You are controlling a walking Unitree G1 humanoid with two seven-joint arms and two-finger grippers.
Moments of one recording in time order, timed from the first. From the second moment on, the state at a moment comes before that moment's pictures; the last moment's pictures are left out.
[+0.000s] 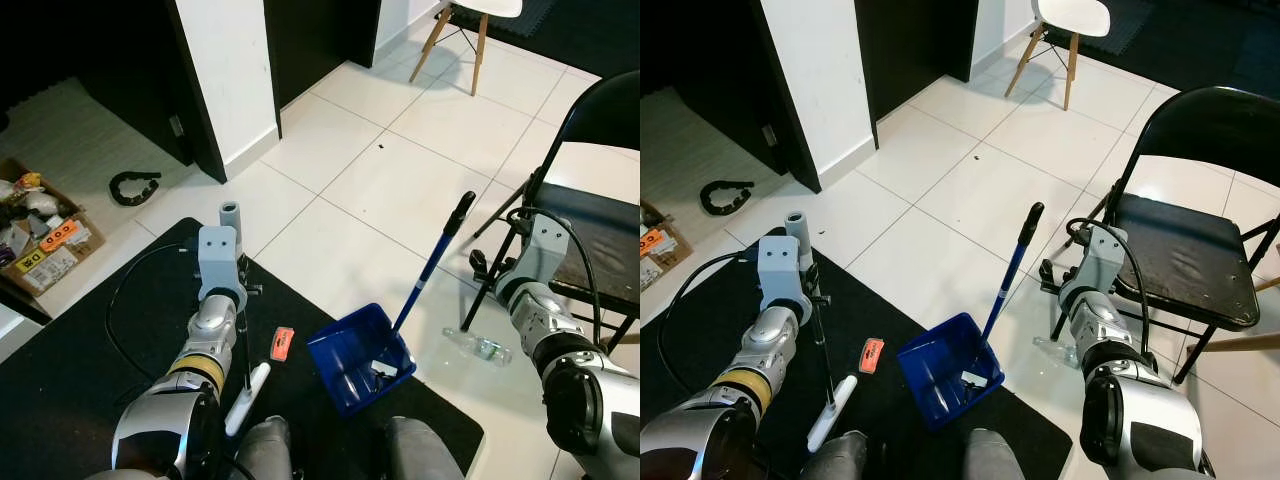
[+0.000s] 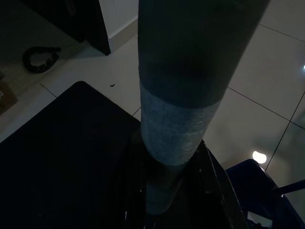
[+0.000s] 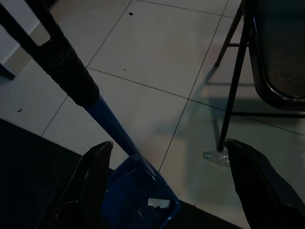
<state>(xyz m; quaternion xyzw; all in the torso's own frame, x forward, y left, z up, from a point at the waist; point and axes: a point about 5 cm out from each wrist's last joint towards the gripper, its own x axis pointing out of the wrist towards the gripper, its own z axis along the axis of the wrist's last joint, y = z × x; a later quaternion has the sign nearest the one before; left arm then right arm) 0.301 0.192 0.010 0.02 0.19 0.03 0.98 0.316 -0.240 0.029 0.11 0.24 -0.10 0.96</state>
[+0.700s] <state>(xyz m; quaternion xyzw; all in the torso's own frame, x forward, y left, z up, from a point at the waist) 0.301 0.192 0.010 0.02 0.19 0.03 0.98 0.319 -0.241 0.032 0.13 0.24 -0.12 0.96</state>
